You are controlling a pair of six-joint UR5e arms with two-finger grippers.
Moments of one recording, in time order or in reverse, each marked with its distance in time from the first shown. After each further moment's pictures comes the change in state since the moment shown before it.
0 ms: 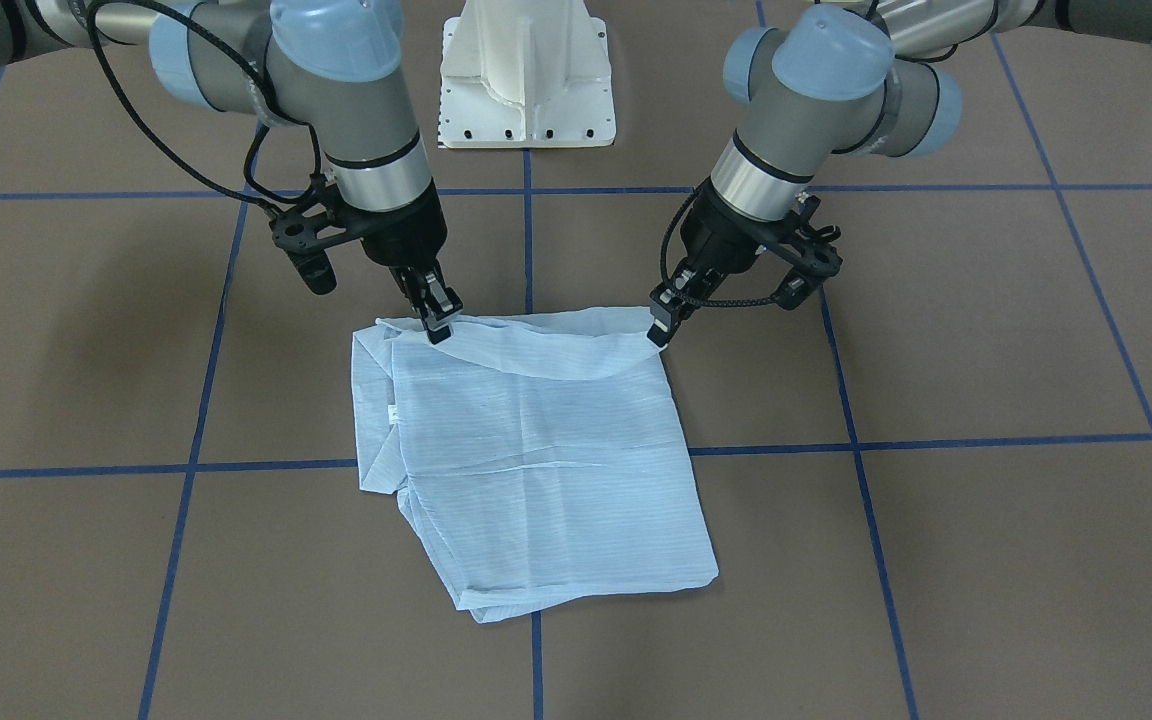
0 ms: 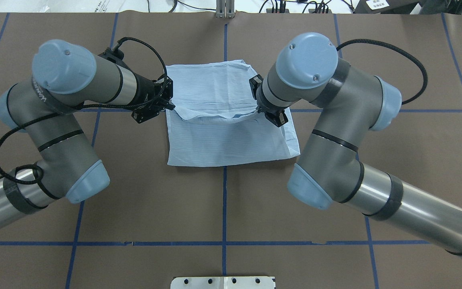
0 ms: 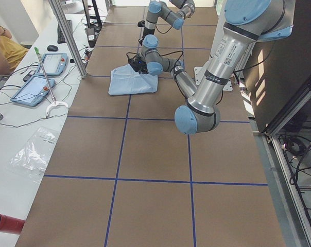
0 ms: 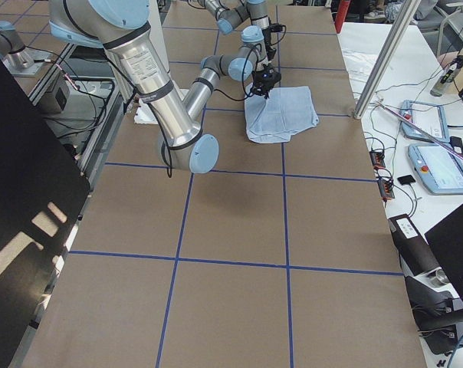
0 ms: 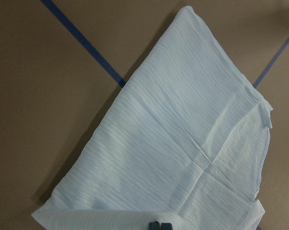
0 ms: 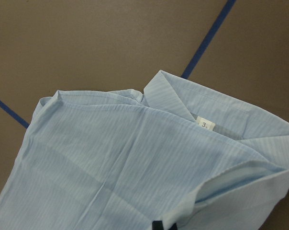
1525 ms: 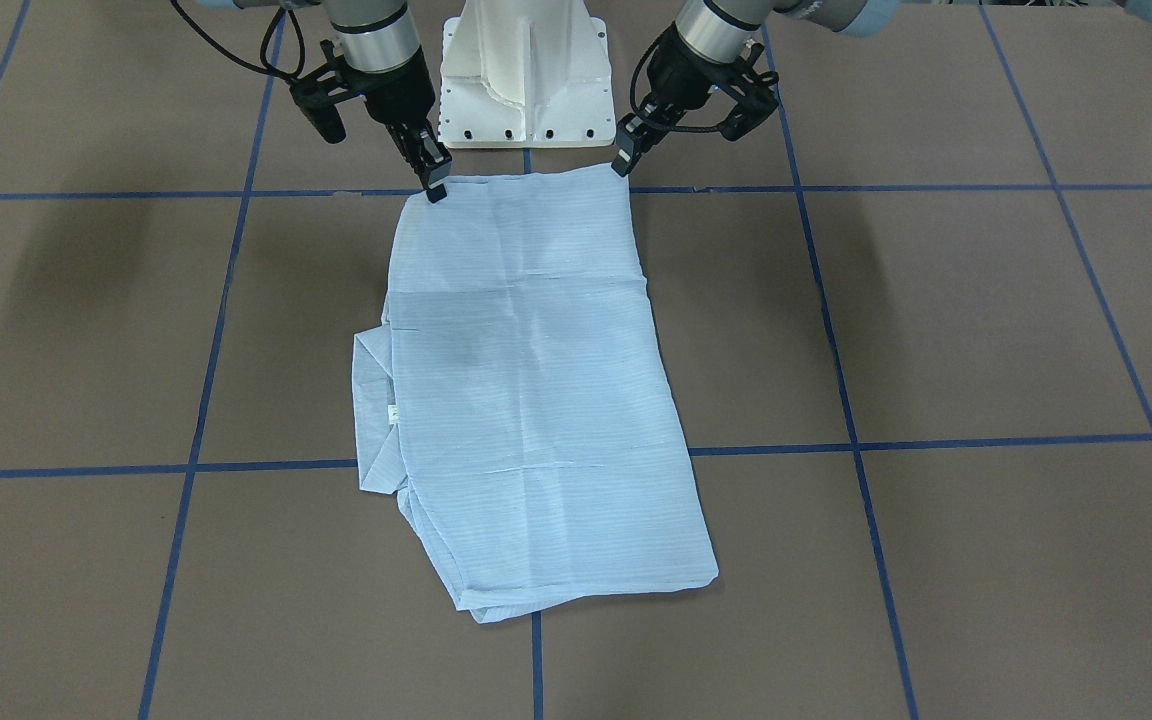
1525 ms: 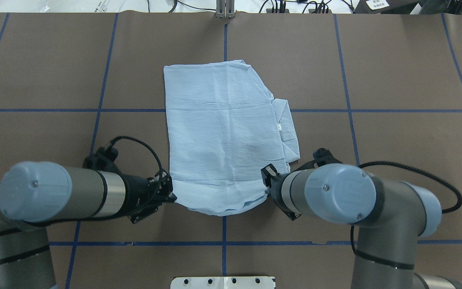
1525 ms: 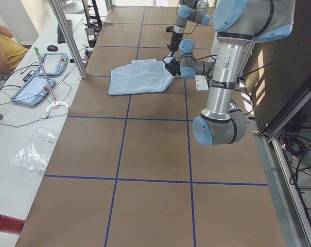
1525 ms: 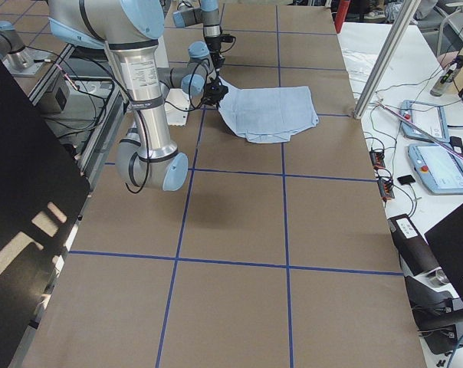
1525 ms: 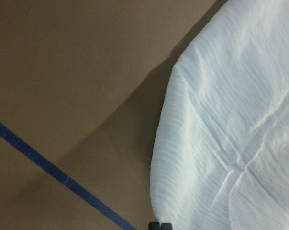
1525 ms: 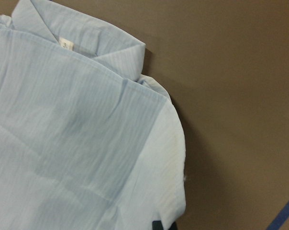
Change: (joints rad) left arm 0.309 0.266 -0.400 0.048 0.116 -0.205; right arm -0.297 -0.323 0.413 -0.002 -0.151 0.215
